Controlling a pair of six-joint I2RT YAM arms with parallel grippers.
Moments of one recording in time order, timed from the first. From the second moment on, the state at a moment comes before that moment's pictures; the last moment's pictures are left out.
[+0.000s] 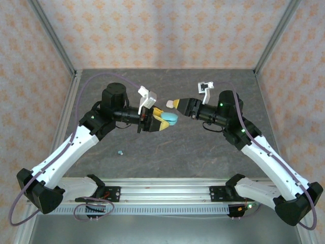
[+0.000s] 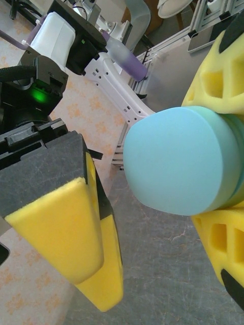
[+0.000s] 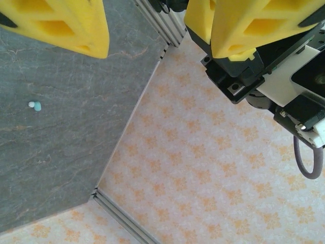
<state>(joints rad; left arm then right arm) -0.55 1.17 1.20 -0.36 0.98 -0.11 0.58 1.00 1.06 -0.22 -0.49 0.82</state>
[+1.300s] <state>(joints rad) -0.55 1.19 1.22 -0.39 0.97 -0.10 0.69 0.98 1.18 -0.44 -0.42 0.42</state>
